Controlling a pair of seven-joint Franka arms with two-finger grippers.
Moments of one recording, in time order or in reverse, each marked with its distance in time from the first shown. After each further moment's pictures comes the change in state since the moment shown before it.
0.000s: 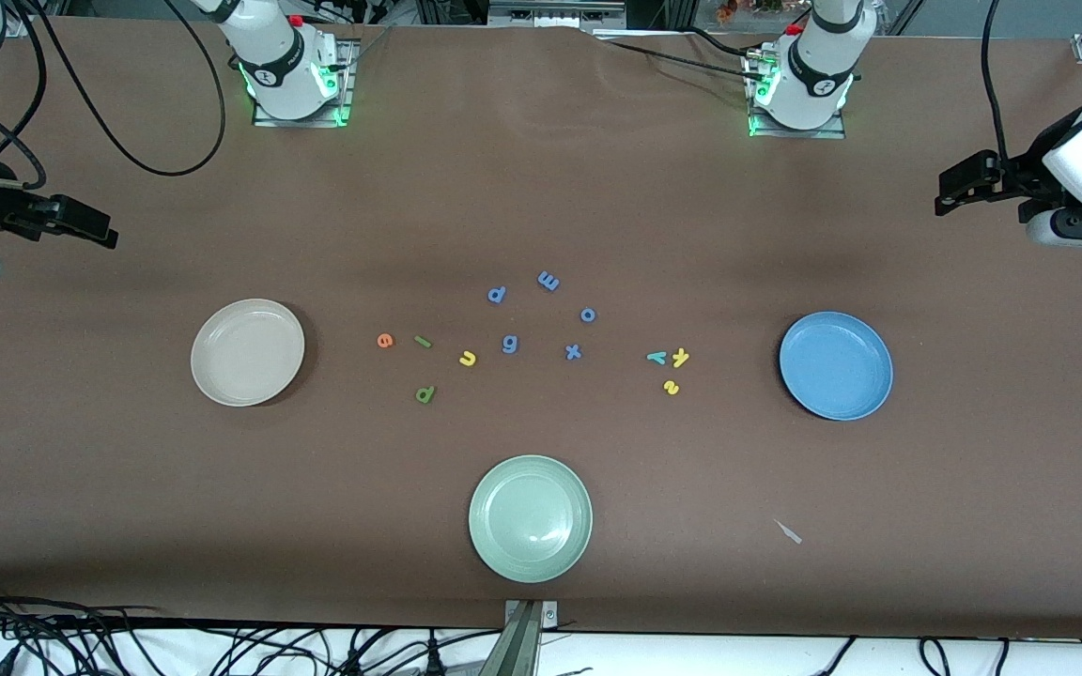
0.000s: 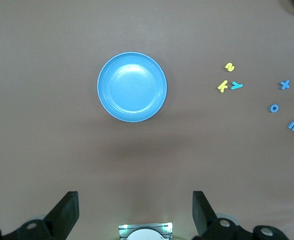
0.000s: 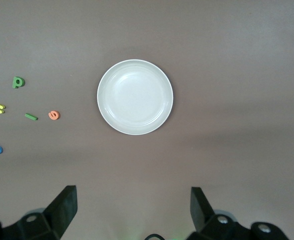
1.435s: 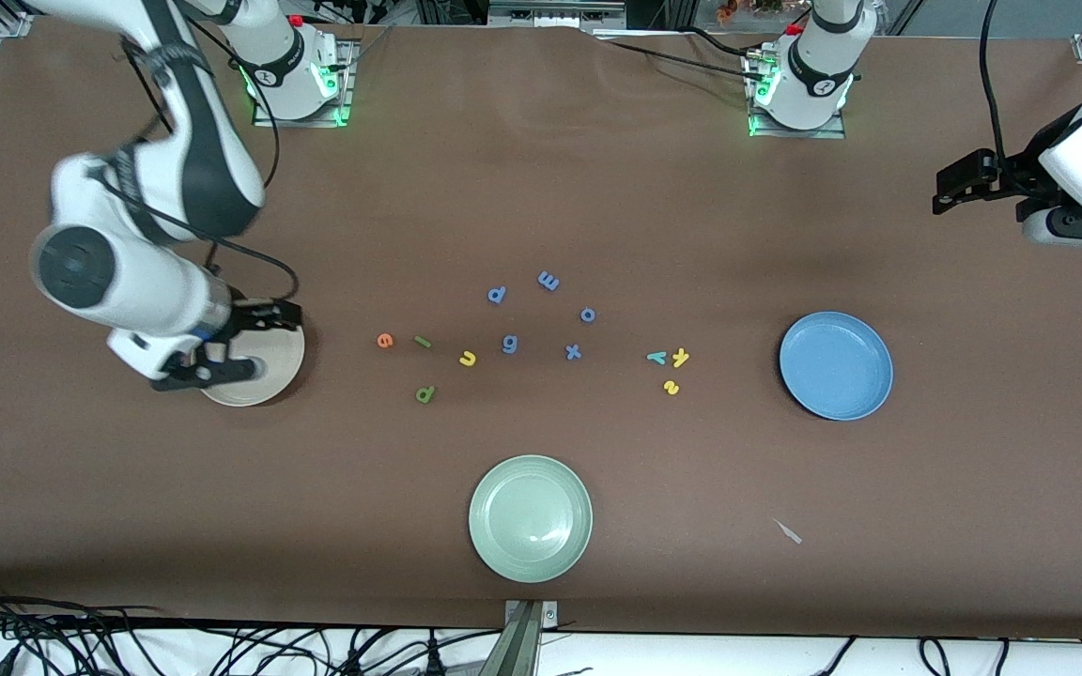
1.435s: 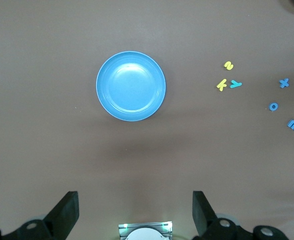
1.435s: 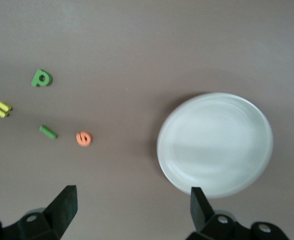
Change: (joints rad) left arm -0.003 0.001 -0.003 0.003 0.000 -0.006 0.000; right arm 0.263 0.375 0.015 -0.017 0.003 0.342 0.006
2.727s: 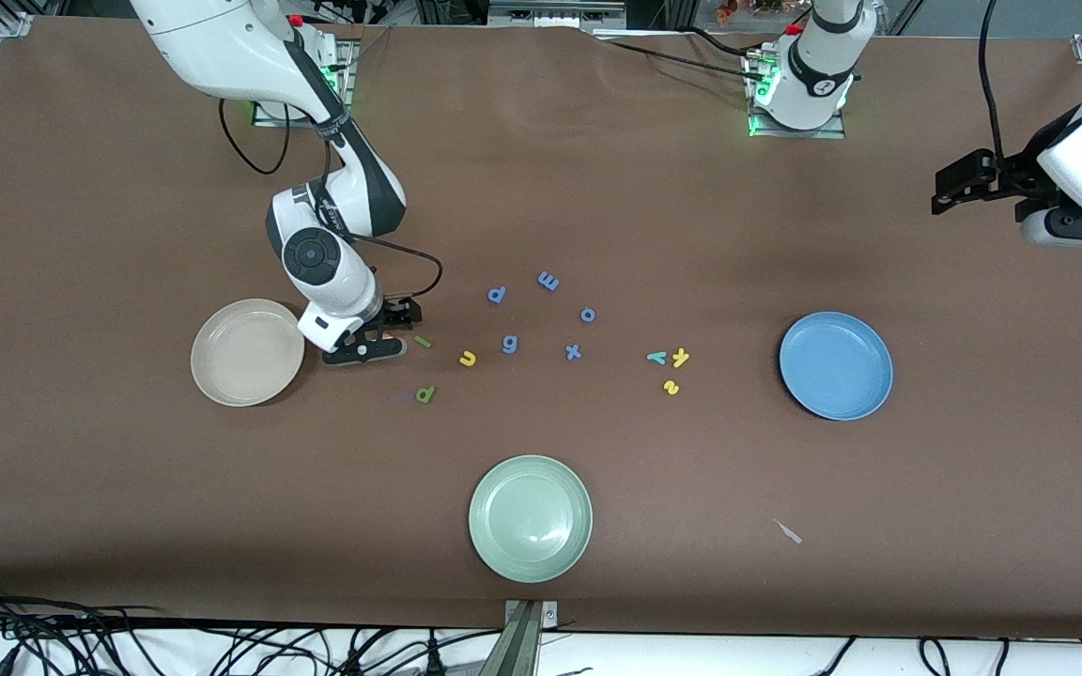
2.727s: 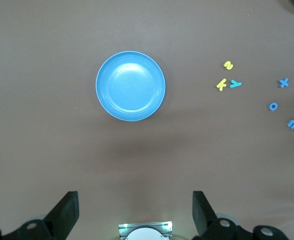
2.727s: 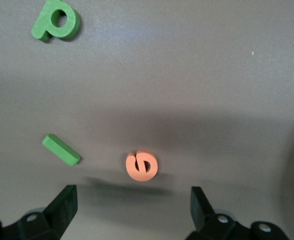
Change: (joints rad) left arm -0.001 0.001 -0.001 0.000 0.000 0.000 0.000; right arm 0.190 0.085 0.001 -0.380 0.000 0.565 0.180
